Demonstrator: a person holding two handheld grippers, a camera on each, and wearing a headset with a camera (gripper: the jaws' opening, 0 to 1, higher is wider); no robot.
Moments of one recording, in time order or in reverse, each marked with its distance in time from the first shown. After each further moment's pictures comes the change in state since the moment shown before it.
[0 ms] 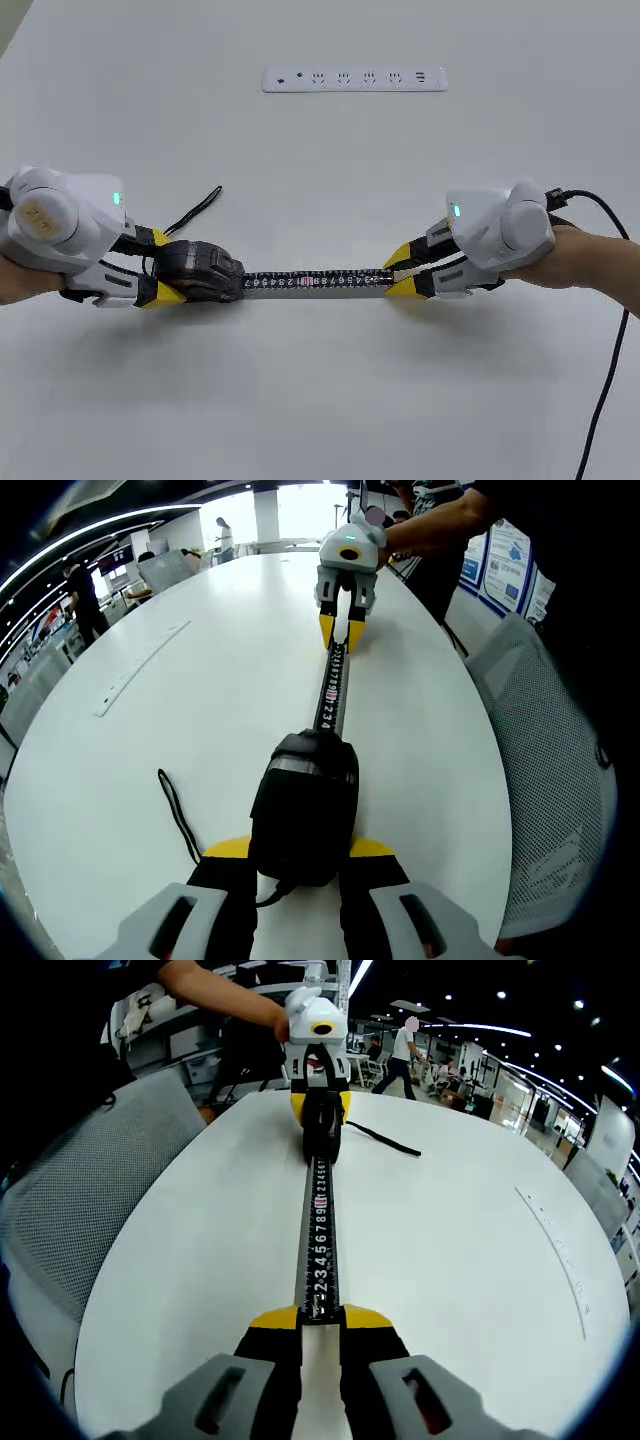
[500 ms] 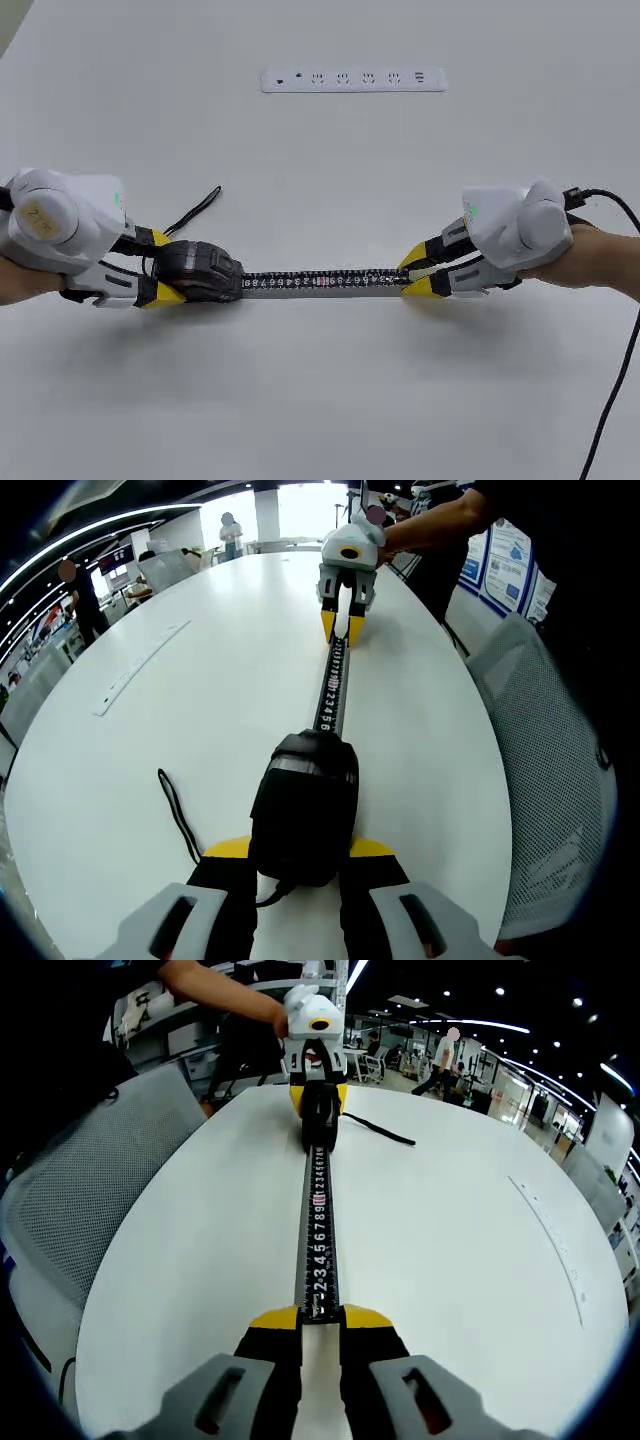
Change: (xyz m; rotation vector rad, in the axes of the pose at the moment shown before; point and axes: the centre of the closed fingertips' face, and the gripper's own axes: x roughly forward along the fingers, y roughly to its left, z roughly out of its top) left arm 0.000 -0.001 0.000 -0.001 0.002 0.002; right arm -0.009 0.001 -0.009 0.004 0.017 -0.005
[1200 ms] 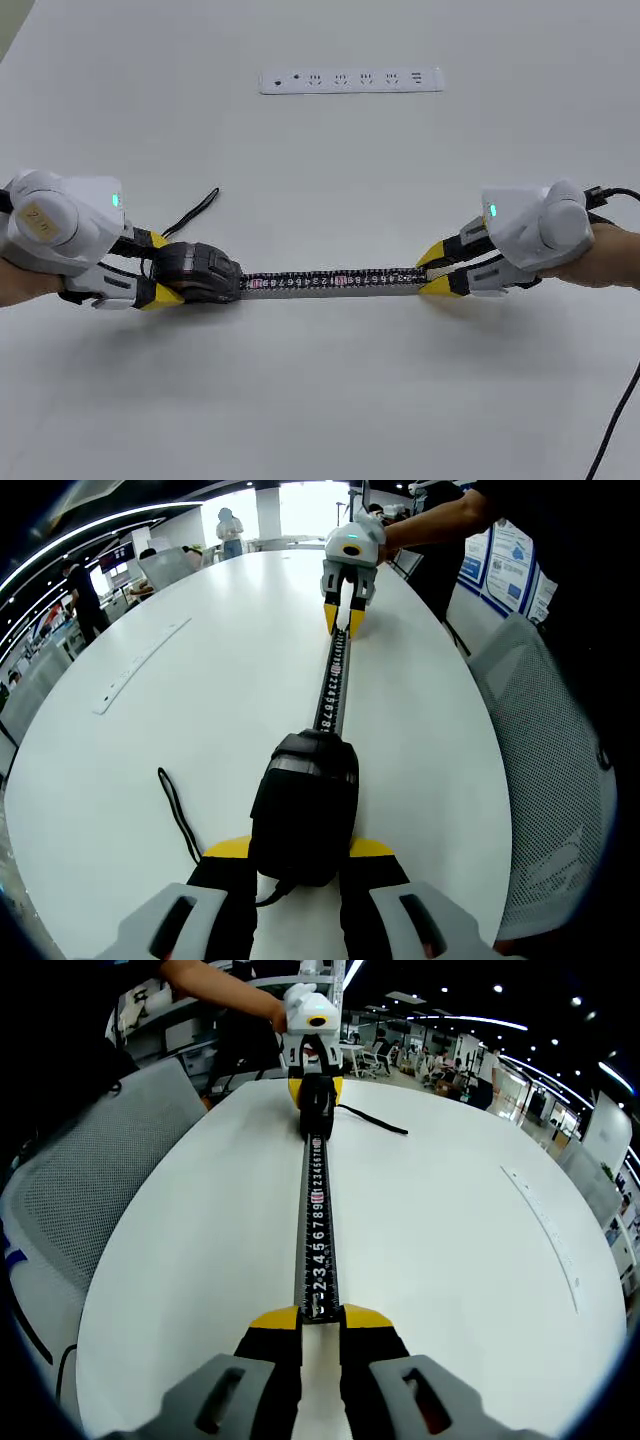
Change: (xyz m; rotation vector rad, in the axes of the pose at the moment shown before) left arm 0.001 0.001 -0.001 -0.005 0.011 0.003; right arm -0.018 -0.002 -0.021 0.006 0.029 -0.016
